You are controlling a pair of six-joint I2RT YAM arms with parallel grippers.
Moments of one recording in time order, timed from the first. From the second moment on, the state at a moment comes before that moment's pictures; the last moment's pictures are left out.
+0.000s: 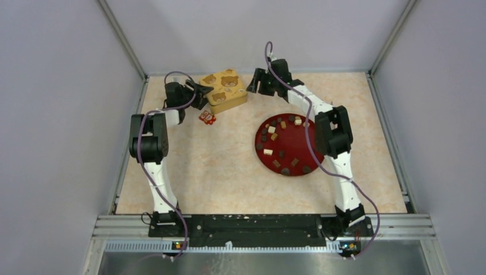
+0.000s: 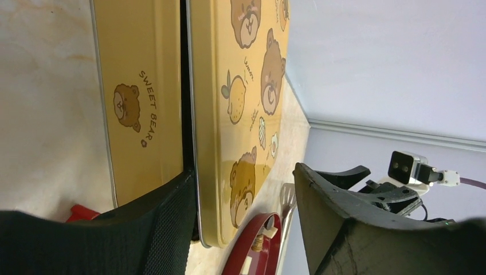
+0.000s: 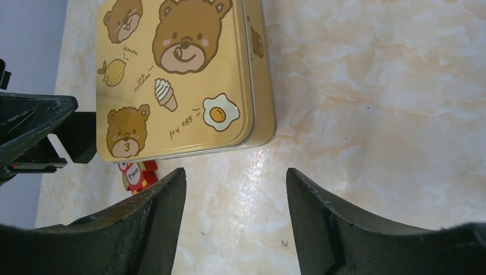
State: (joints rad) left arm 0.03 2.12 1.29 0.48 0.50 -1.19; right arm 0.43 2.35 2.01 -0.21 -0.26 0.51
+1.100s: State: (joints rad) left arm 0.08 2.14 1.46 0.17 0.58 -0.87; right arm 0.43 2.60 2.35 -0.21 -0.31 0.51
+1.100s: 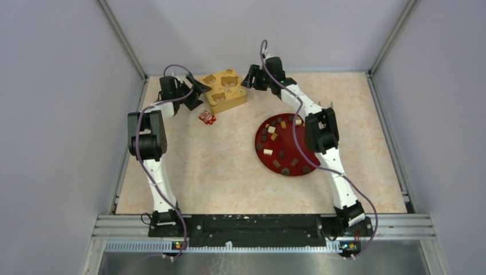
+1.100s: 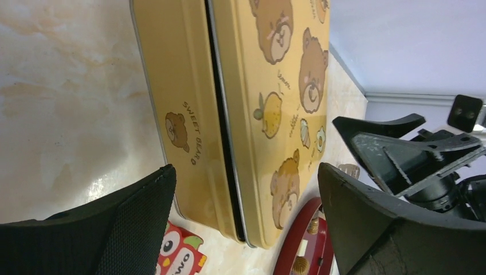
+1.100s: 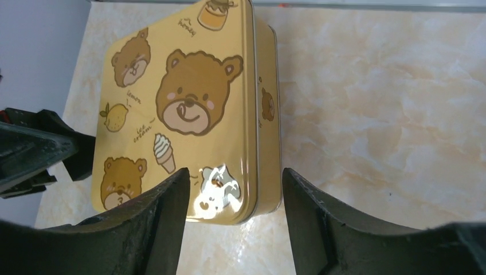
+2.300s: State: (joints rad) left arm 0.09 2.25 1.55 0.11 0.61 -0.83; right arm 0.45 2.73 2.48 -0.11 -0.35 0.55
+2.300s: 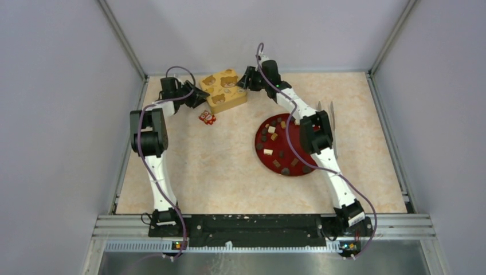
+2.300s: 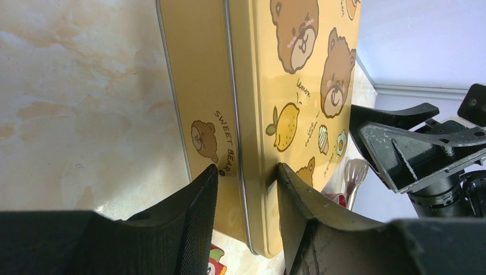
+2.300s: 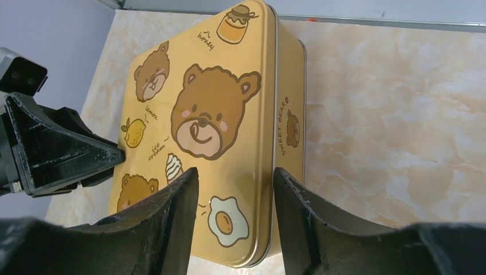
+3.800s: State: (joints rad) left arm 0.03 1.86 1.35 -0.30 0.46 -0.56; right arm 0.52 2.17 1.83 -0.08 -0.19 0.46
